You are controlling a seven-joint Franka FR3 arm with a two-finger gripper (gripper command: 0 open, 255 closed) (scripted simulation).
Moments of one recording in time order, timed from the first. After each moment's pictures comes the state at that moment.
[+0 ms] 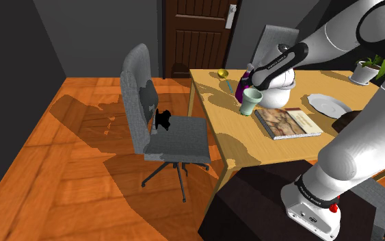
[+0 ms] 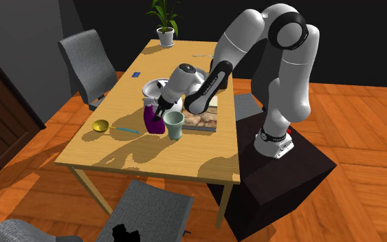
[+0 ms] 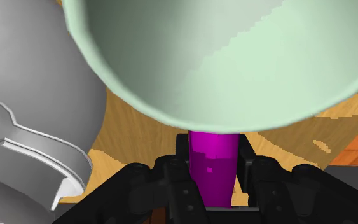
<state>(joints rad) -0.38 0.14 -0.13 -2.42 -0.06 3.12 0.09</state>
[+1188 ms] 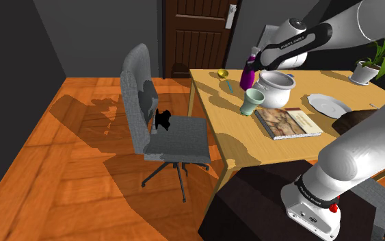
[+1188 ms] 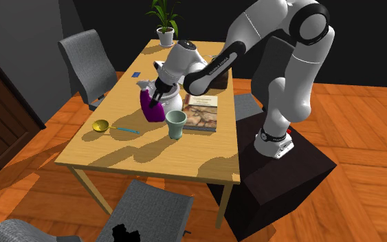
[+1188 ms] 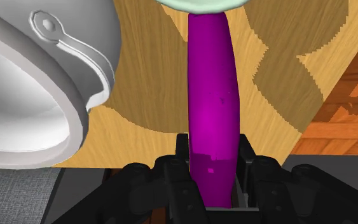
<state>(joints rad) -0.37 -0.05 -0.13 -2.37 -0.09 2.87 0.10</state>
